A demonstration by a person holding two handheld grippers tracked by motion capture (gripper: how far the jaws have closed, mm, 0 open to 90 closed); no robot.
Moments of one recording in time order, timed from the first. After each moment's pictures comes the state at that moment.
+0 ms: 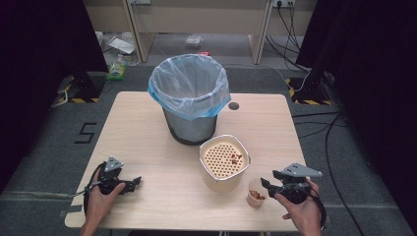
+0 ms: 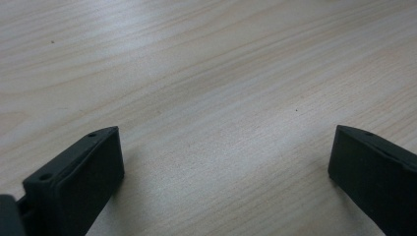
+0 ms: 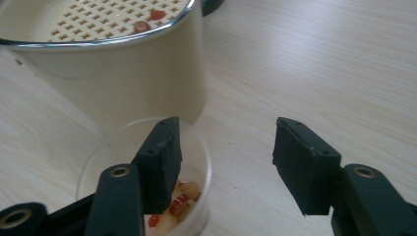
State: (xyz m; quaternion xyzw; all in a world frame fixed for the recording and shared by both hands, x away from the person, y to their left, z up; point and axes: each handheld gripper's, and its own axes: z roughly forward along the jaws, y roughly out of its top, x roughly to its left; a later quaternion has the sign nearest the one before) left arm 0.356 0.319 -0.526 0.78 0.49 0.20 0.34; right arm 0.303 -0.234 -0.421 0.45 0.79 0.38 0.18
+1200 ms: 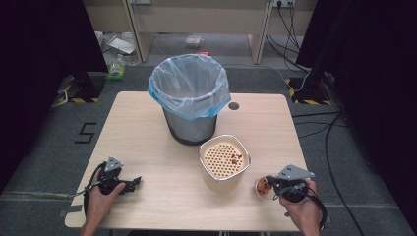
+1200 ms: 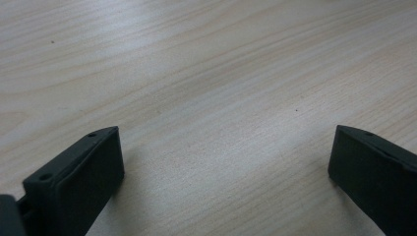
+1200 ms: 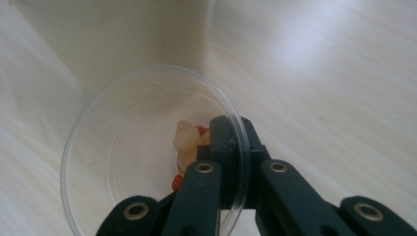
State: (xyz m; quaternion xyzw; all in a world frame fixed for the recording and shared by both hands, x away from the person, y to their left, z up) left arm 0.356 0.319 -0.526 0.78 0.49 0.20 0.34; right arm 0.309 -0.239 -0.430 0.38 0.83 0.33 0.22
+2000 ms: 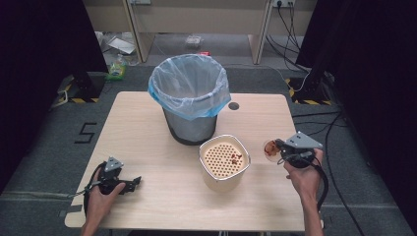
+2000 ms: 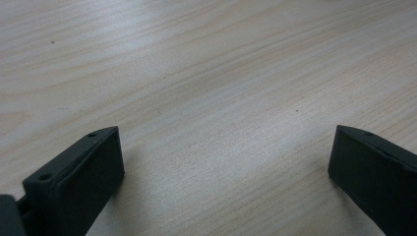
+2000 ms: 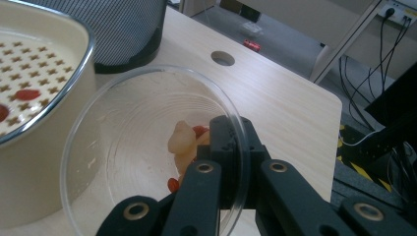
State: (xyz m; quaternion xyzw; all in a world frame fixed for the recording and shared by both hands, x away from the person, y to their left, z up) left arm 0.356 0.319 -0.526 0.78 0.49 0.20 0.34; right arm 0.379 -0.251 -0.391 0.39 0.78 0.36 0.33
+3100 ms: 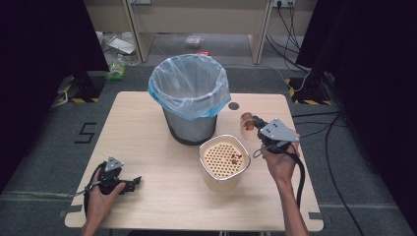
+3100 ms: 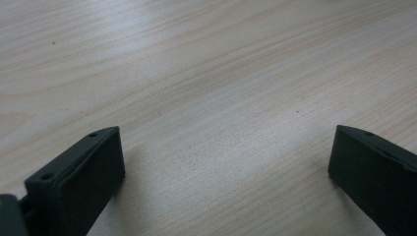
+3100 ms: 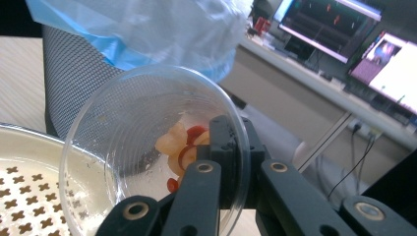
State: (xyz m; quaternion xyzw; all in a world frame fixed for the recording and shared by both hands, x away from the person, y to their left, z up) left arm 0.357 0.318 -0.526 0.78 0.49 0.20 0.34; right arm 0.396 -0.183 -0.359 0.25 0.74 0.43 0.44
